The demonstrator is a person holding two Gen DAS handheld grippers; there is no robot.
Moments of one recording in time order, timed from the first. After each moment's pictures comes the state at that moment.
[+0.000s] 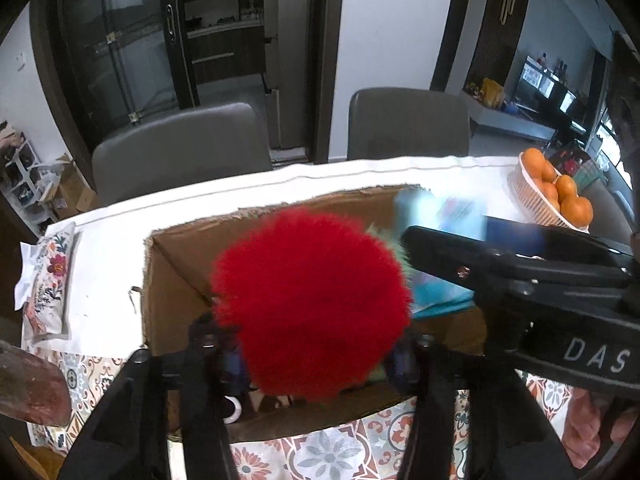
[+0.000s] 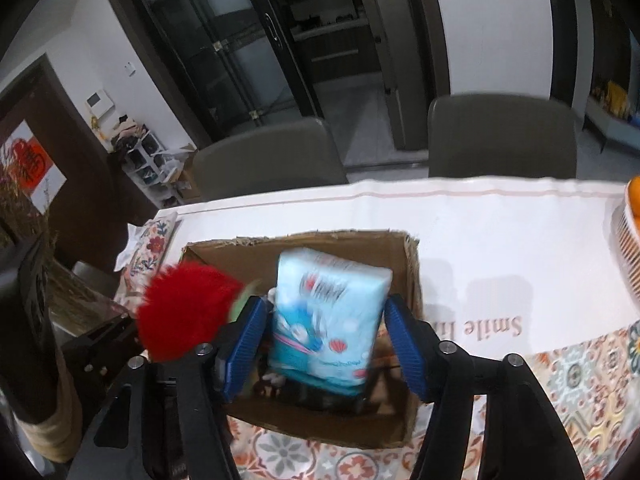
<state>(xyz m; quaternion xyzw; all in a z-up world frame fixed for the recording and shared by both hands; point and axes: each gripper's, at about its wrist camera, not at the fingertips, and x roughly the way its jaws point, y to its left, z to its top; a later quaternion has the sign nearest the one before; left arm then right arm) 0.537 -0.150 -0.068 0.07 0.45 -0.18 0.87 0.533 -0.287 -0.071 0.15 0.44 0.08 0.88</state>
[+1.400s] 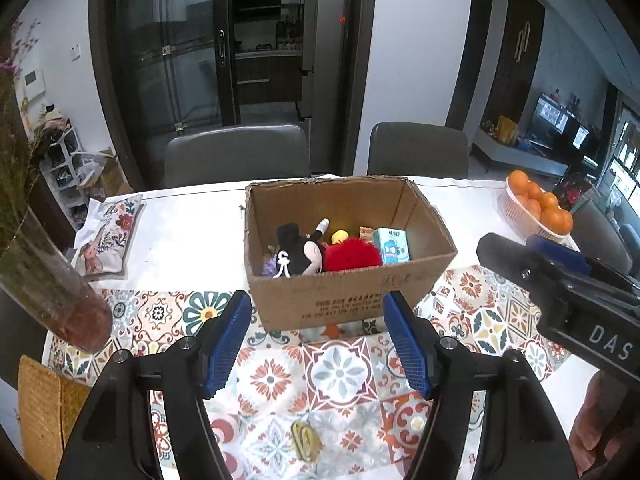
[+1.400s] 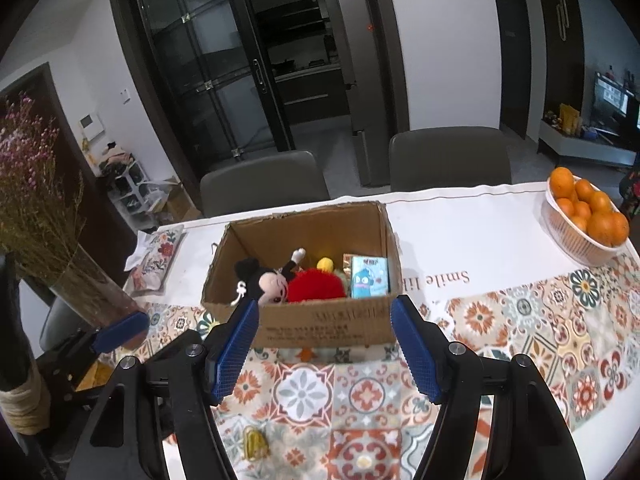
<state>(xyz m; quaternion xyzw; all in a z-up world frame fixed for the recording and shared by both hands) 0.407 -0.079 -0.017 0.03 0.40 -0.14 0.90 0.376 -0.249 -0.012 0.13 0.37 0.00 0.92</state>
